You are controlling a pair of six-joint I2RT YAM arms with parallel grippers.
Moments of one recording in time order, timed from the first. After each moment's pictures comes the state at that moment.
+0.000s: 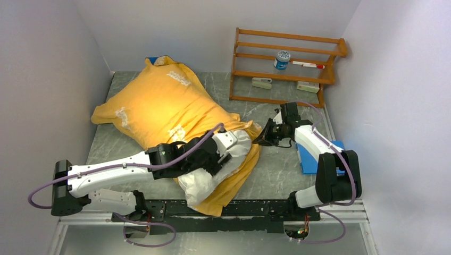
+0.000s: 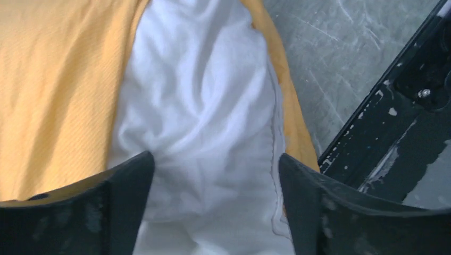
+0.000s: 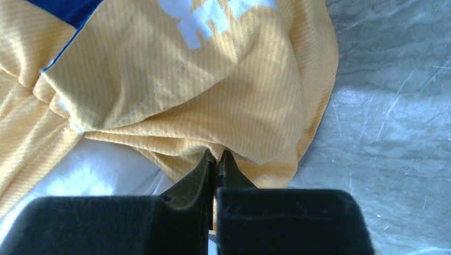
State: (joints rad) left arm -1.26 1.20 1.07 -0.53 -0.36 -0.14; right arm 0.14 1.44 0.84 -0.48 -0.52 0.59
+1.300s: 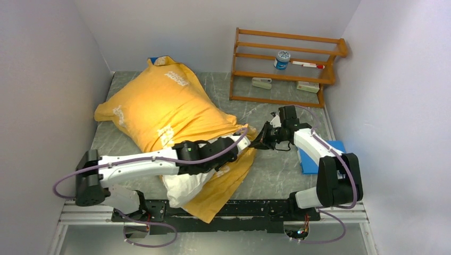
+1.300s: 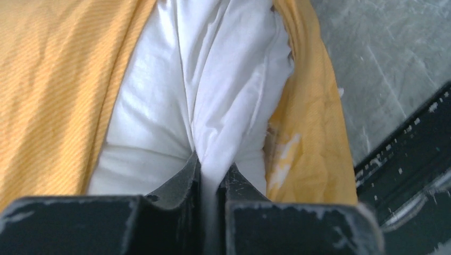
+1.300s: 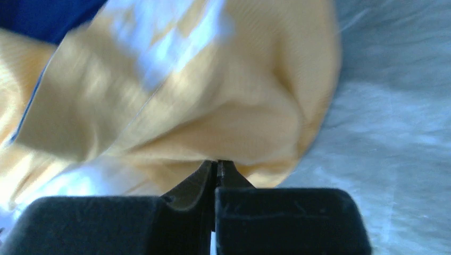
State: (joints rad) left arm -1.28 1.44 1.20 -0.62 -0.48 -0.12; right arm 0.16 1.40 0.79 -0.46 -0.63 0.63
